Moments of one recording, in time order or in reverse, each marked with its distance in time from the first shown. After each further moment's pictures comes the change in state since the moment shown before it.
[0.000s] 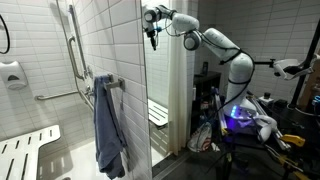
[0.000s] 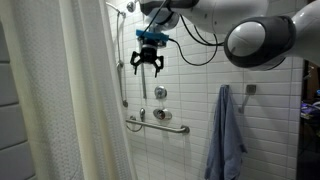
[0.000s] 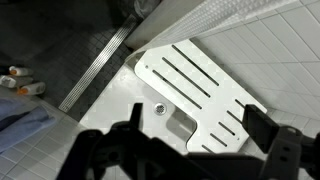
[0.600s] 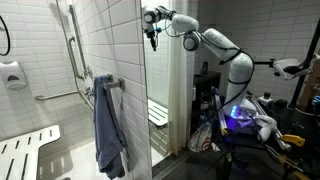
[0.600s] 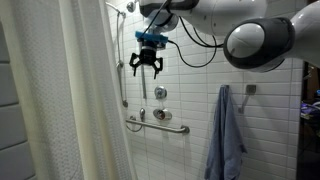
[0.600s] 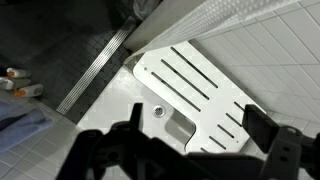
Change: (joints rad) arm 0.000 0.013 0.011 0.000 0.004 0.005 0.000
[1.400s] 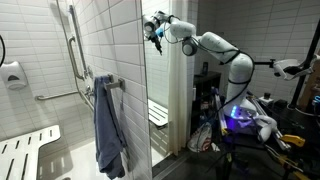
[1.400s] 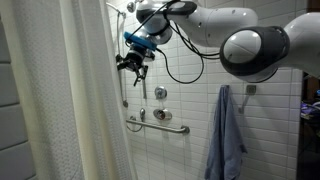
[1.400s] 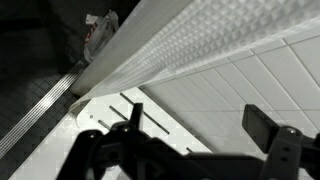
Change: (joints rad) arm -0.001 0.081 0.138 0.000 0.208 0.062 0.059
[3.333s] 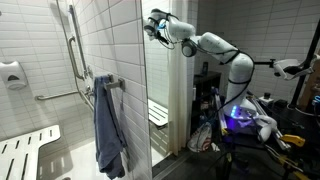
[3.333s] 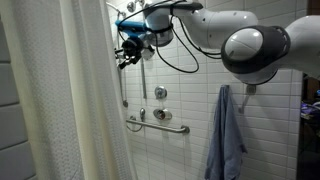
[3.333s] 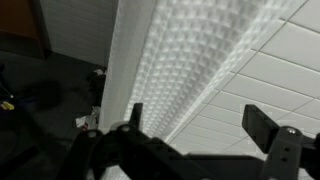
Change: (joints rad) arm -0.039 0.015 0.098 0.000 0.277 -0.017 0.576
